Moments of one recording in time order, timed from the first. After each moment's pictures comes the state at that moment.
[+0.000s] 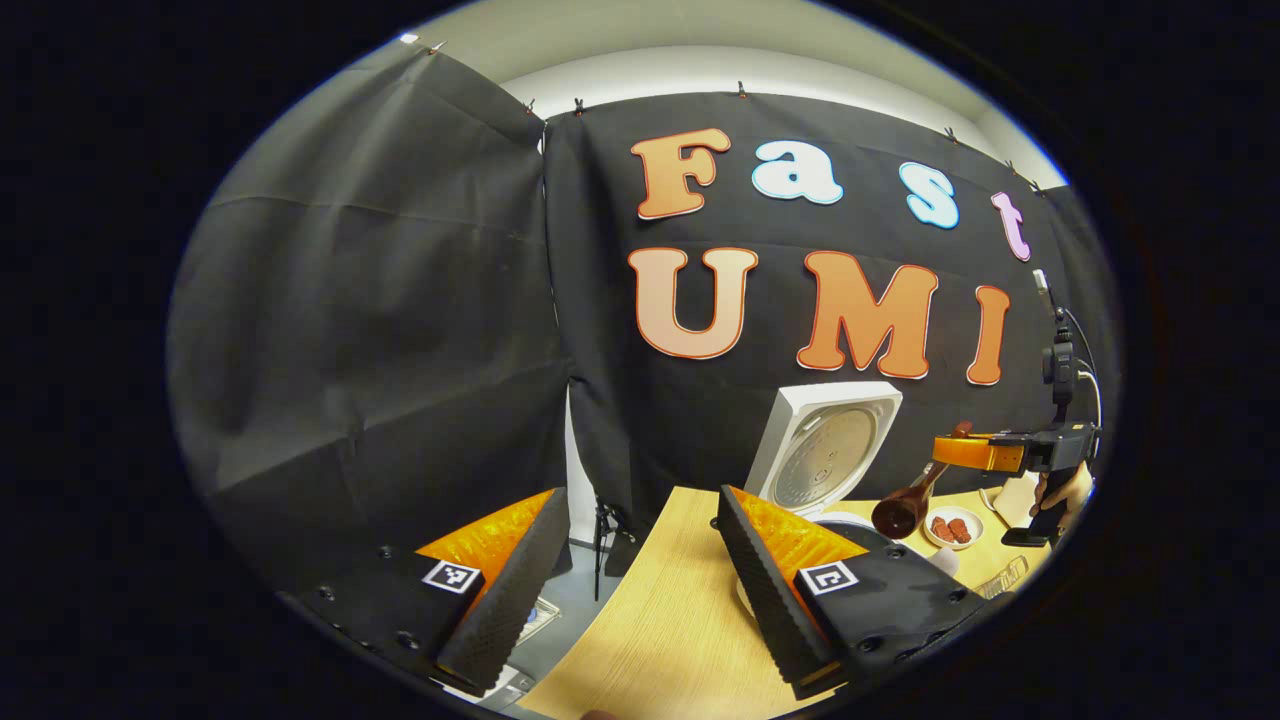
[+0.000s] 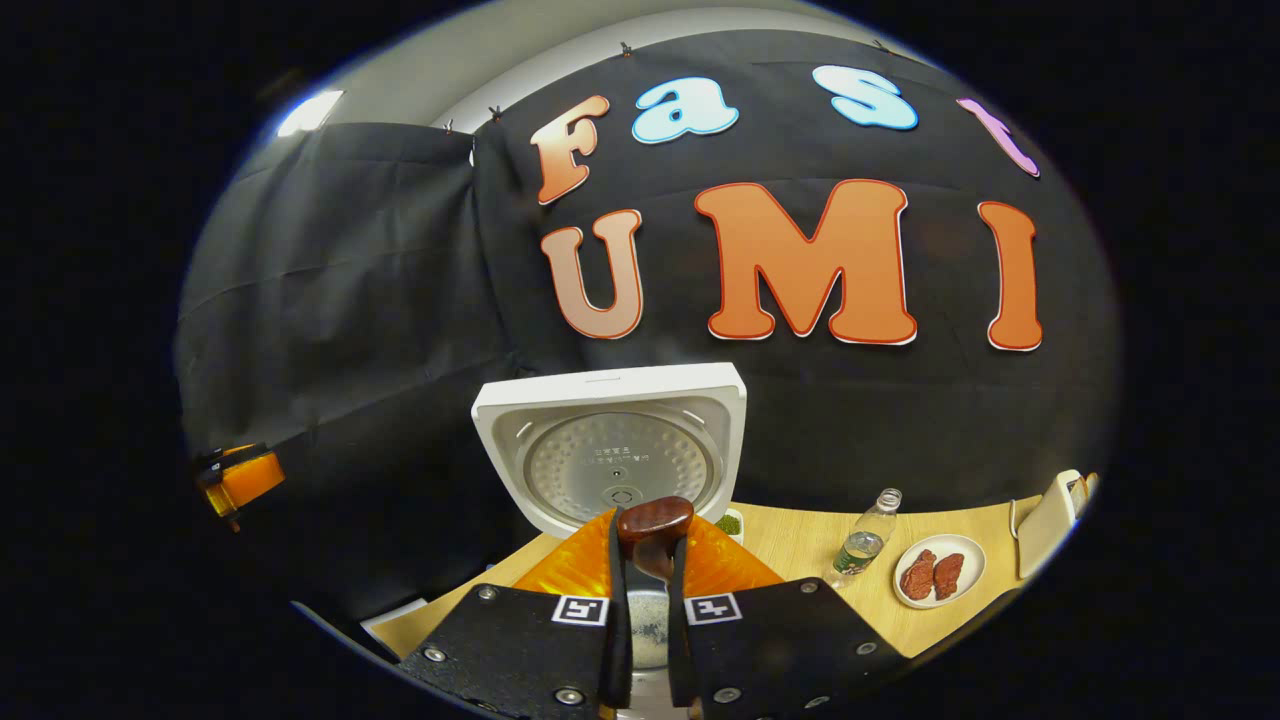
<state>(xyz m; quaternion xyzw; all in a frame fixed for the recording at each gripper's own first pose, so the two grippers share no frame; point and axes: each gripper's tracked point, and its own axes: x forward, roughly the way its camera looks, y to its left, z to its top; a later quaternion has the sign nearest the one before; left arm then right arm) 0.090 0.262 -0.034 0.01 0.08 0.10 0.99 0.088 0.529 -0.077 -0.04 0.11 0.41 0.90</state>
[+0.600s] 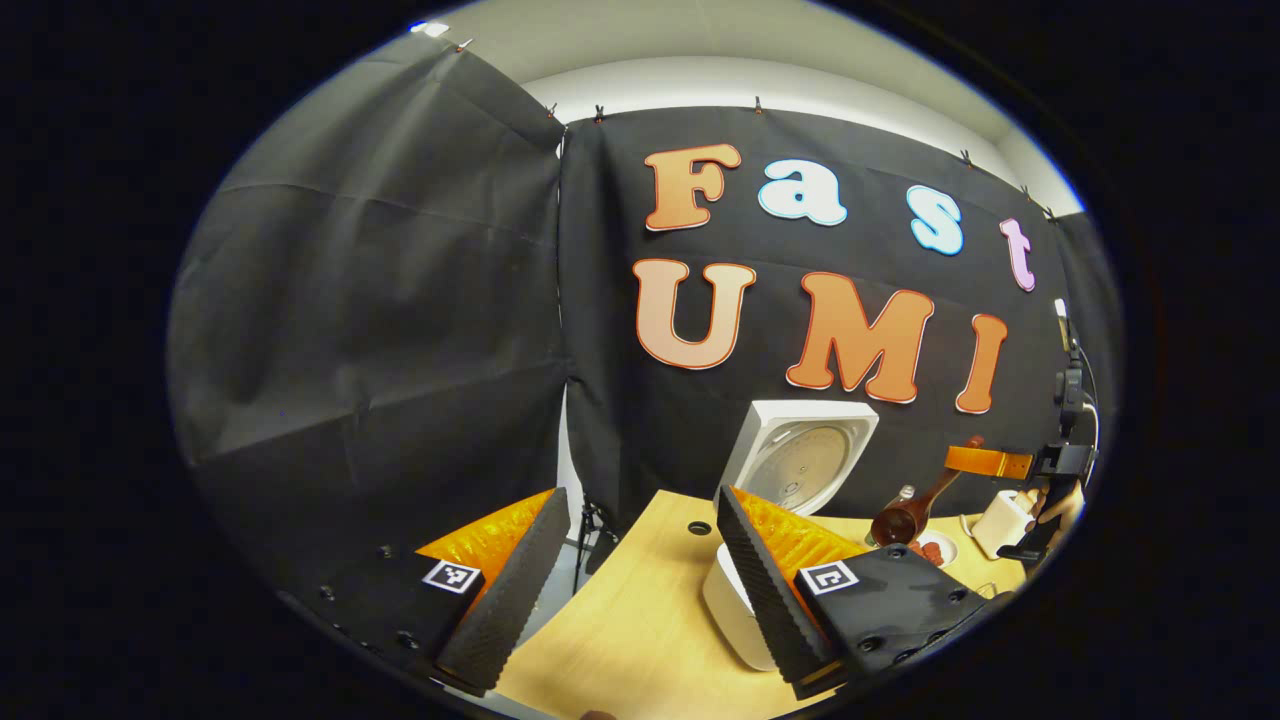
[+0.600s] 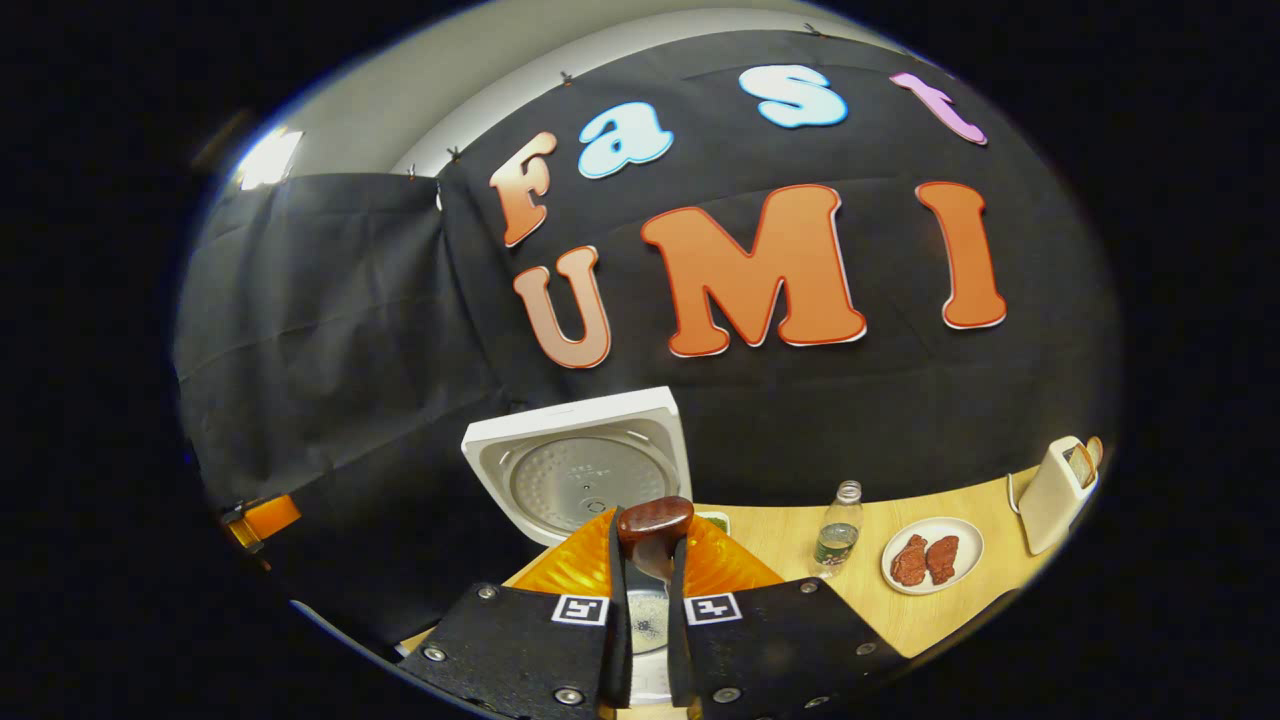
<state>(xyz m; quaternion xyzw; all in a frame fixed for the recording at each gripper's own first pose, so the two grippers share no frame) 0.065 0.219 -0.019 -0.04 0.06 0.11 0.99 0.105 0.439 -0.043 0.05 0.12 0.38 0.92</state>
